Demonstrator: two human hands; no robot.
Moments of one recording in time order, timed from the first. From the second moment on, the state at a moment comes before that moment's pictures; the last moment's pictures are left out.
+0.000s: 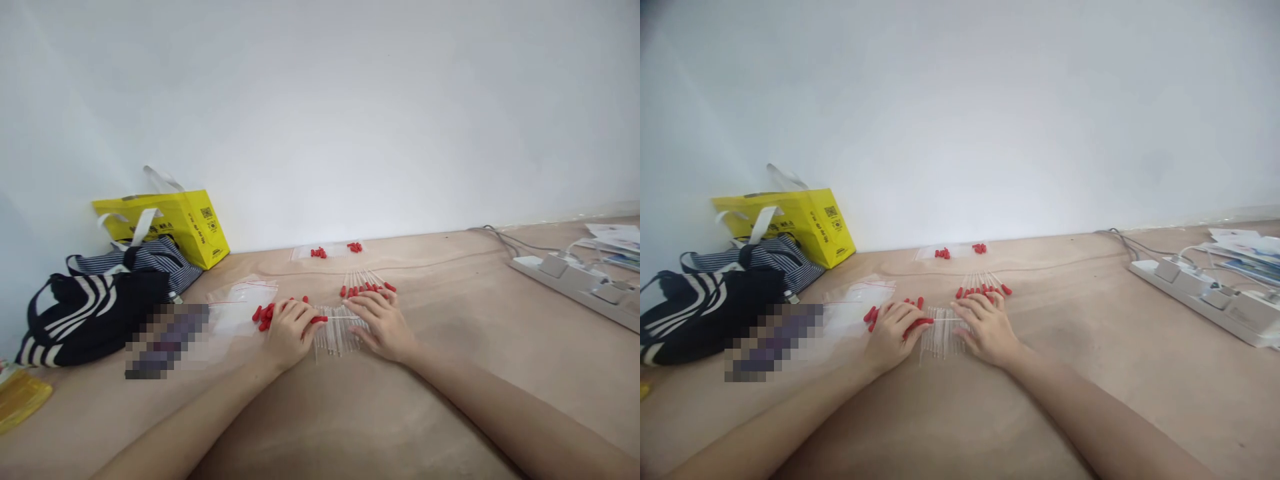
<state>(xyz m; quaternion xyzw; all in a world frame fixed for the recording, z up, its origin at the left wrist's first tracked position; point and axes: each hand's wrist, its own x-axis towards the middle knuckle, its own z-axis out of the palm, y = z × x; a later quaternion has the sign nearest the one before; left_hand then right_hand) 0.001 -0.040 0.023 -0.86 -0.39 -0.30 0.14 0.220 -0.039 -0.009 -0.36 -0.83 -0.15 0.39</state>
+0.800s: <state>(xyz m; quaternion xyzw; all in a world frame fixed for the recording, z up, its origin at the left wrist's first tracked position) 0.000 -0.047 0.004 -0.86 -0.29 -0.36 0.21 0.202 -0.049 -0.015 -0.29 -0.83 -0.19 0.43</state>
